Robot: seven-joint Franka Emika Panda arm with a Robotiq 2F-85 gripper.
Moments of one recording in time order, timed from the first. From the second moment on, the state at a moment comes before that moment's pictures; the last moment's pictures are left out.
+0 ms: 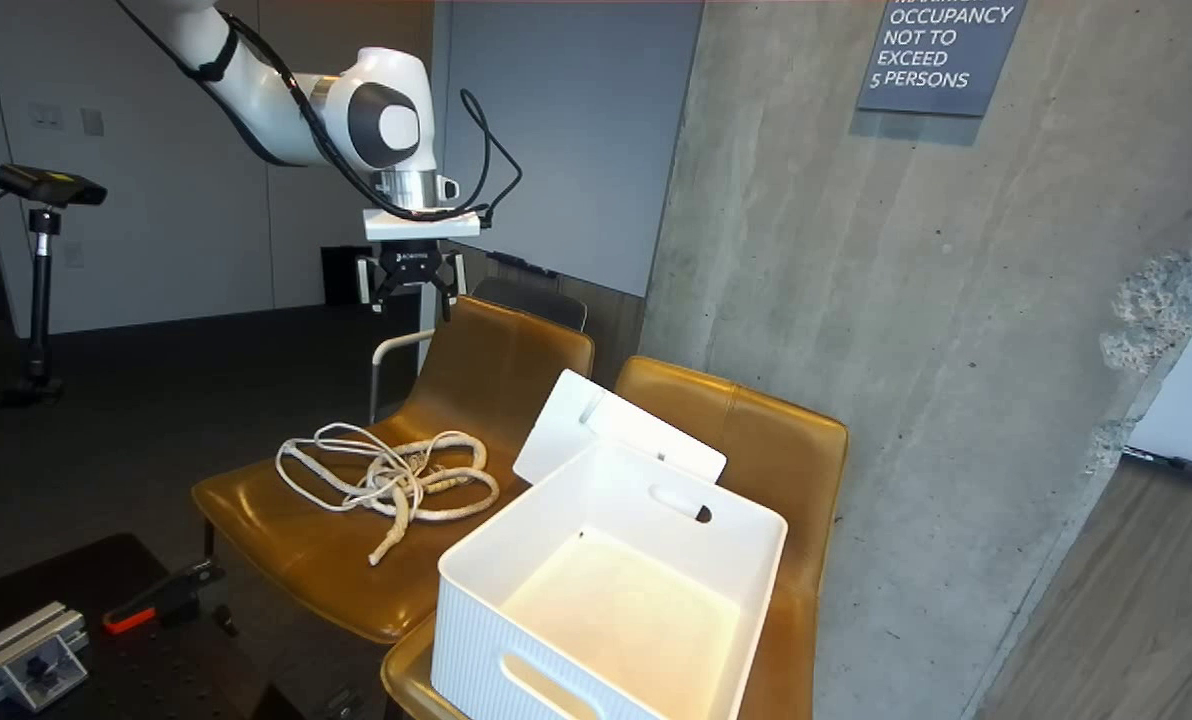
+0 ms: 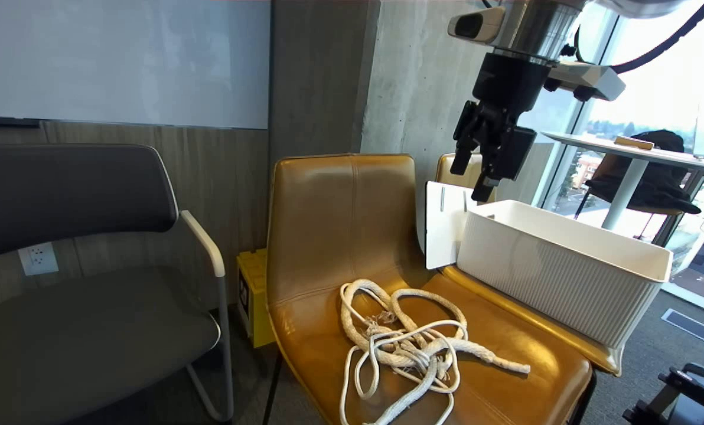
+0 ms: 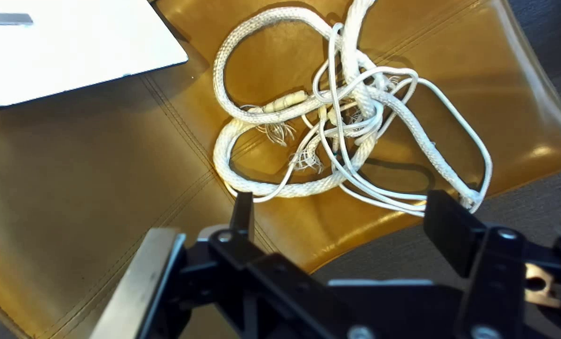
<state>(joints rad) 0.09 0.30 0.19 -1.80 -0.17 2.23 -0.71</state>
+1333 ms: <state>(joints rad) 0.10 0.29 0.19 -1.82 -0.17 2.23 -0.70</state>
